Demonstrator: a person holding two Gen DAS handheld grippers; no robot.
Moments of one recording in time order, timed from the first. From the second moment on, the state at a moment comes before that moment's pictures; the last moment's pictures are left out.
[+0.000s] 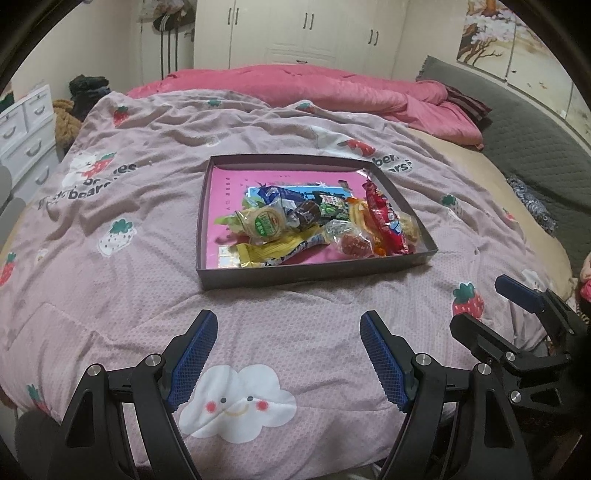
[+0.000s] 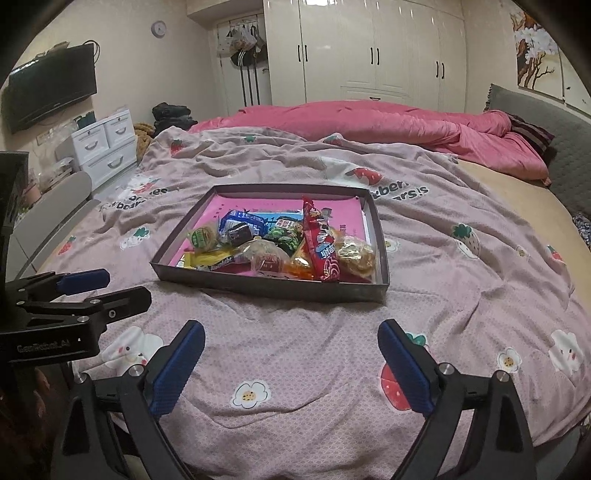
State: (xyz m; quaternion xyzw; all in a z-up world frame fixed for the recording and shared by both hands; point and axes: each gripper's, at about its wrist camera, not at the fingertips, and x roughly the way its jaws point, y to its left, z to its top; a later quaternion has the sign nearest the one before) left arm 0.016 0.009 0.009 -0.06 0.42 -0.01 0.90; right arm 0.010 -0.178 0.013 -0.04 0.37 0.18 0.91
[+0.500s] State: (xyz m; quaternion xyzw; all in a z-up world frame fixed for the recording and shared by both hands) left arm 0.015 0.010 0.011 -0.06 0.42 -0.01 0.91; right arm 0.012 -0.180 0.010 -0.04 0.38 0.18 0.91
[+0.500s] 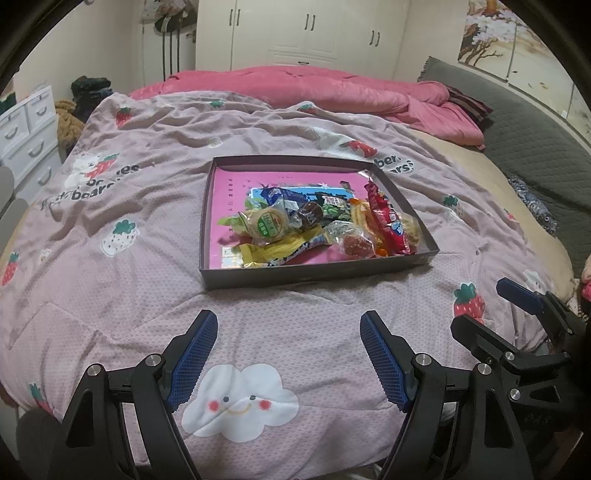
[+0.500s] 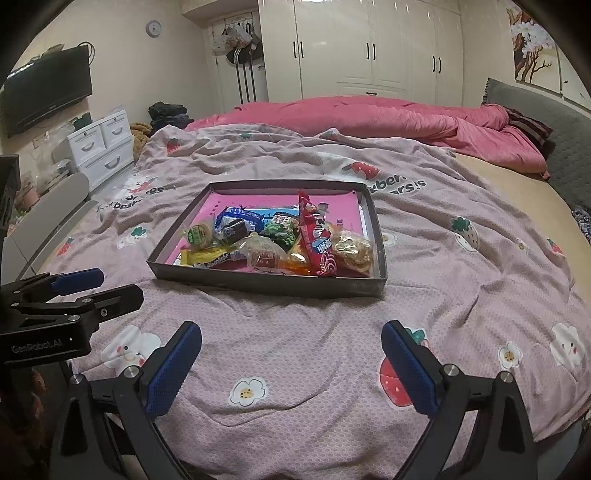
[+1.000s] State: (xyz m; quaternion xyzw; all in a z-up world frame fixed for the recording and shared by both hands) left arm 0.014 0.008 0.010 -0.05 0.42 -0.01 0.90; right arm 0.014 -0.181 0.010 -0.04 0.38 0.18 0.91
